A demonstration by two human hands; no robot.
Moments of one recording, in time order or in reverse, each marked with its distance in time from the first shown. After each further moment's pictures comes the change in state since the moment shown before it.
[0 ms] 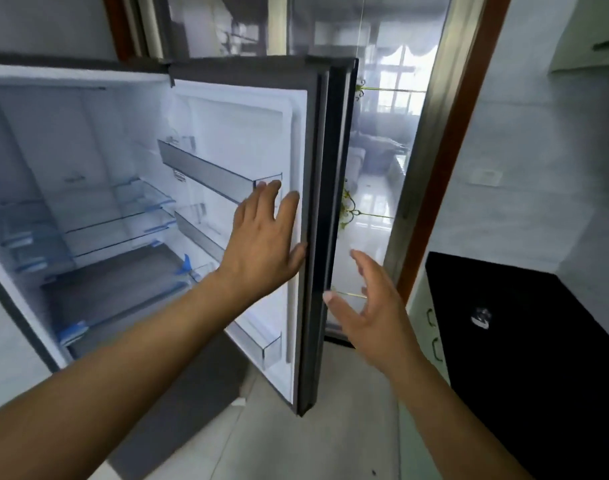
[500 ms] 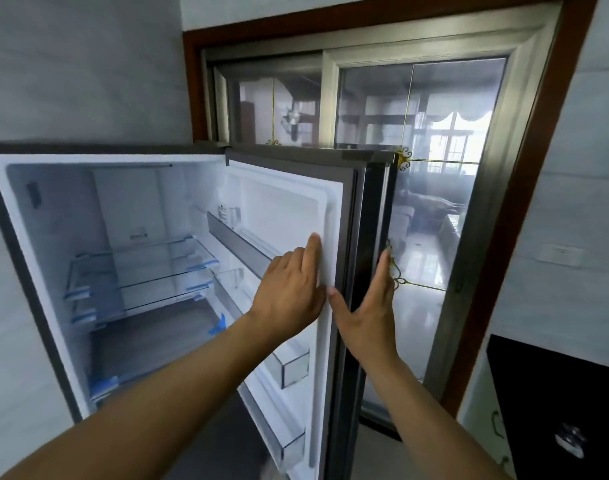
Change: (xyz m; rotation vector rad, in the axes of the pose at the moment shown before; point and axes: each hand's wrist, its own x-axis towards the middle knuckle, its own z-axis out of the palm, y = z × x) left_hand 0.072 -0.035 0.027 0.020 0.039 -0.043; right_hand 0.162 -0.006 0.060 0.205 0.205 -0.164
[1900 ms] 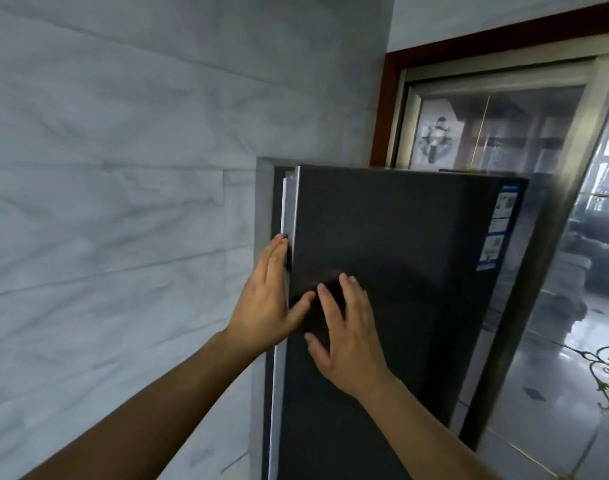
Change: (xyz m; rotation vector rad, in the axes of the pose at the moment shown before) left_hand -0.155 -0.457 -0.139 -0.002 0.260 -0.359; right_hand -0.048 -0.199 0.450 -0.275 -0.387 -0.731
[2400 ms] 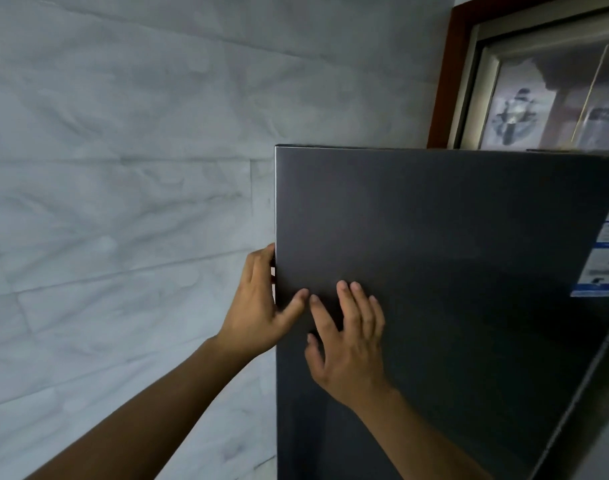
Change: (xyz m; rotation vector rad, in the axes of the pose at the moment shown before) left_hand 0.035 -0.062 0.041 -0.046 0.054 -0.135; right_hand 0.057 0.034 0.104 0.010 0.317 -0.161
